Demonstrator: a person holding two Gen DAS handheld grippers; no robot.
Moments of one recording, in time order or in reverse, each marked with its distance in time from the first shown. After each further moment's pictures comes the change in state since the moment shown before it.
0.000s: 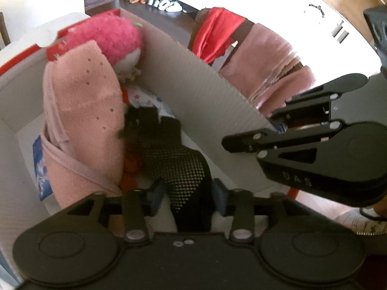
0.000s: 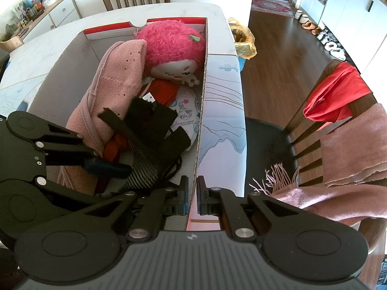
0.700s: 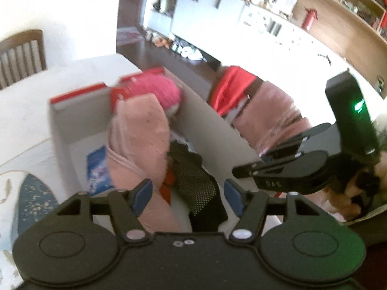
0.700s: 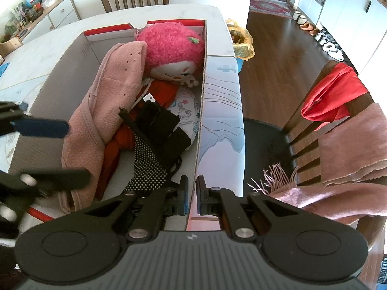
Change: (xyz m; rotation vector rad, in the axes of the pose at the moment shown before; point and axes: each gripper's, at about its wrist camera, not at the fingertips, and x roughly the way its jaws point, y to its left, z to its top) left arm -0.094 0.007 -0.026 -0.099 -0.261 0.068; right arm -0.006 0.001 -0.003 0.003 -0.009 -0.007
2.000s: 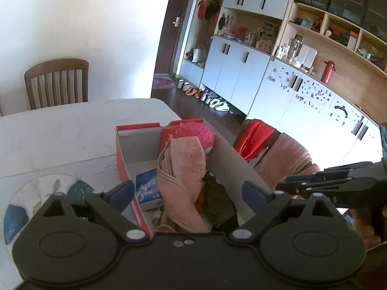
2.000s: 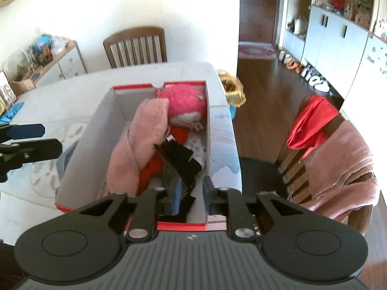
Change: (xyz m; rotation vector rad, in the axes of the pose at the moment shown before) left arm -0.084 0.013 -0.032 -0.095 -0.259 0.113; right arm -0.100 0.026 -0.043 0.066 -0.307 -0.015
